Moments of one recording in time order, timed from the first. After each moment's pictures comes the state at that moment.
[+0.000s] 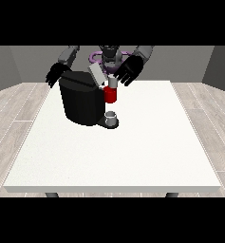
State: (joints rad) left arm -1.15 0.45 0.13 -0.66 -0.63 -0.15 -0.11; right arm -0.33 -0.05 -0.05 -1.34 -0.03 -0.15 -0.06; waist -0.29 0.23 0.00
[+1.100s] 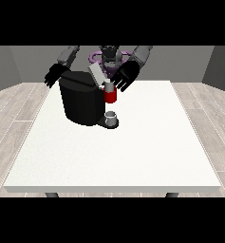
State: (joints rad) left arm -1.17 0.42 0.12 -0.62 -0.67 -0.14 -0.12; right arm -0.33 -0.05 -0.06 -1.37 -0.04 -0.15 -0.06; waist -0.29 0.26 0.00
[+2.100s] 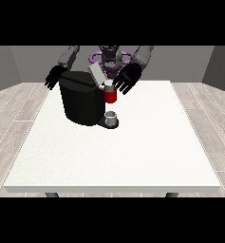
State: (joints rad) left arm -1.17 0.43 0.12 -0.62 -0.69 -0.14 -0.15; right arm -0.33 -0.04 -0.07 -1.35 -0.04 -0.17 -0.08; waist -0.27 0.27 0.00
